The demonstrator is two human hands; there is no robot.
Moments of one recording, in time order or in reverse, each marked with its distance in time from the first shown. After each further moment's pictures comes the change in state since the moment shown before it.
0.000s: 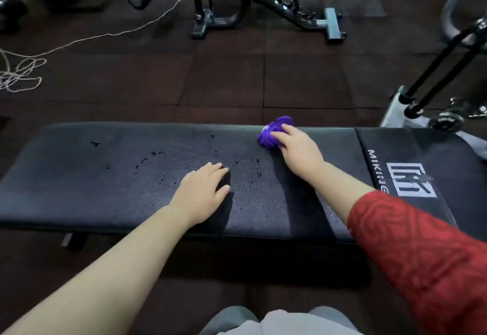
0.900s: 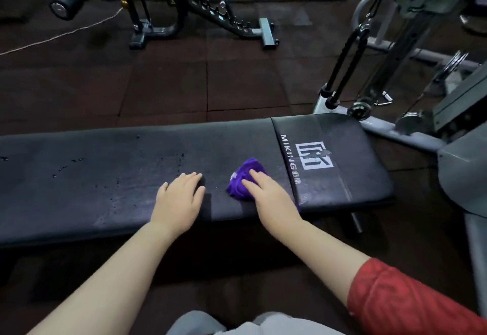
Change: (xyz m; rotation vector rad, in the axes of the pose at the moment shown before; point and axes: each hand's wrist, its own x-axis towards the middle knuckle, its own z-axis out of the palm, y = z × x) left_hand -0.011 0.121 0.049 -0.092 0.101 -0.066; right_hand -0.193 0.045 -0.027 -0.069 0.053 0.000
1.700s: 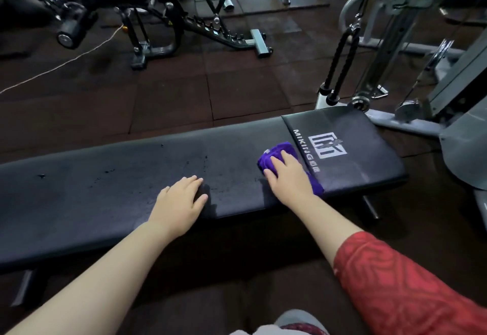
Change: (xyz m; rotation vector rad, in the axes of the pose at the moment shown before) left_hand -0.022 -0.062 -0.045 0.120 -0.092 0.136; right_hand 0.026 -0.029 -0.007 0.120 0.052 0.434
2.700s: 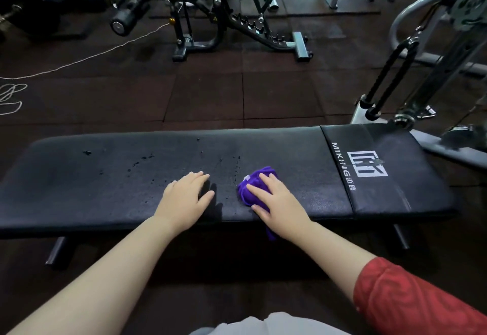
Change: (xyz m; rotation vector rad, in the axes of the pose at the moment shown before) left_hand -0.012 -0.046 -0.014 -0.081 0.088 -0.100; right_hand -0.020 -0.050 0.050 0.059 -0.154 -0.481
